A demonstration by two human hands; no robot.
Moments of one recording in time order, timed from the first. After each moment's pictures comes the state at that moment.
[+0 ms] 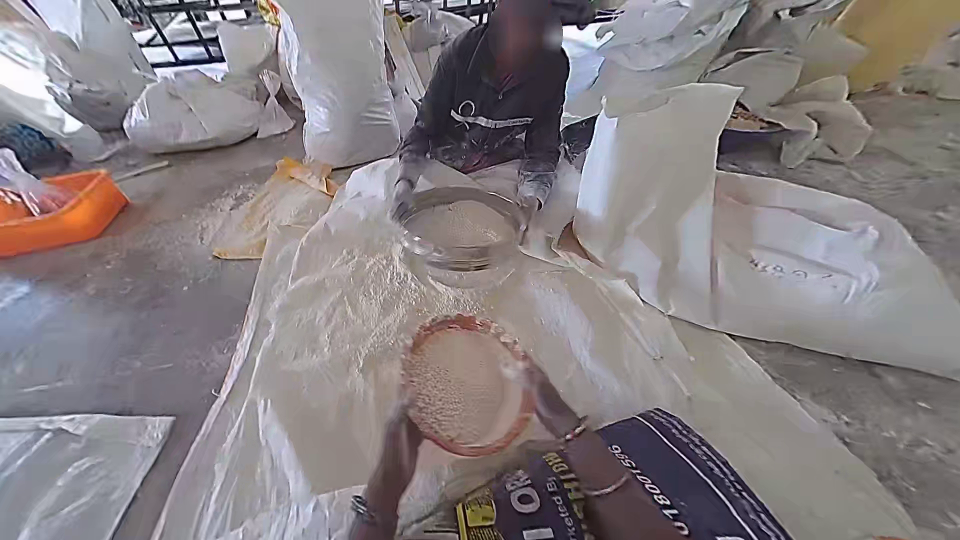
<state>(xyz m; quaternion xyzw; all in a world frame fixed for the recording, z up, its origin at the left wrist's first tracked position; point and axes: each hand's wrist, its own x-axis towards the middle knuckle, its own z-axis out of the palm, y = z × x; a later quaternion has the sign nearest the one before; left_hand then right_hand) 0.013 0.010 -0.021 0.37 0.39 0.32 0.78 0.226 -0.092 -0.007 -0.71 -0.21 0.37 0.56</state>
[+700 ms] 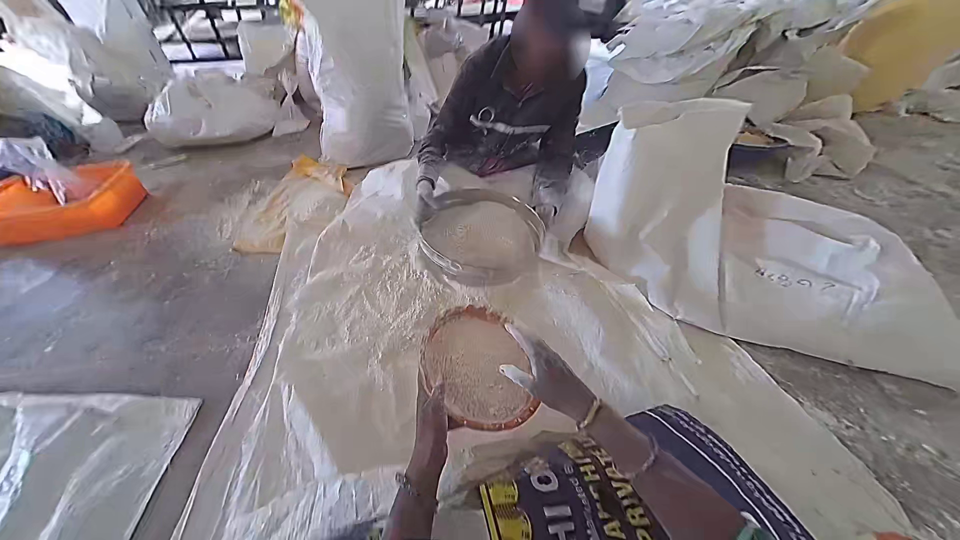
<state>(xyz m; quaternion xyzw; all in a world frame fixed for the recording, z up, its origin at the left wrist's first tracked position) 0.029 0.013 -0.014 0.38 0.47 0.28 0.74 0.228 -0.070 0.037 -0.82 -0.49 0.21 0.22</state>
